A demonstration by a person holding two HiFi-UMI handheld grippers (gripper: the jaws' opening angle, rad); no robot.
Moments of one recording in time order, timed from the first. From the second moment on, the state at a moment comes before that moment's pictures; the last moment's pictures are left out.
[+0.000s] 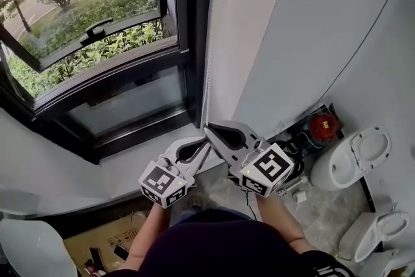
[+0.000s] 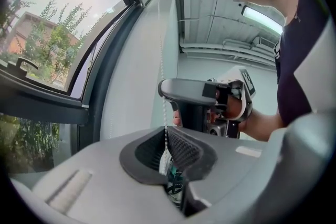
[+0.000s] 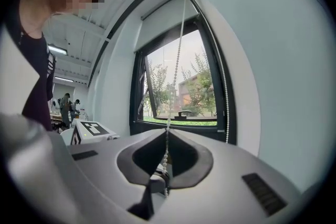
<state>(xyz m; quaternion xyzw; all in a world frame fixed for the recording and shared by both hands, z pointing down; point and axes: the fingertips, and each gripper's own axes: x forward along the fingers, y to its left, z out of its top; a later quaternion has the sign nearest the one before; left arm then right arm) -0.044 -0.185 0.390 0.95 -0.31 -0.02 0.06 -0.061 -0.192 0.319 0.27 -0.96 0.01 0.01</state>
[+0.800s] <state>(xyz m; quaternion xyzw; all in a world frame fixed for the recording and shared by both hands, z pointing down) -0.021 -0.164 0.476 0.93 -0.35 0.02 0.14 -0.040 -0.173 0.405 0.23 -0.97 0.05 0.08</state>
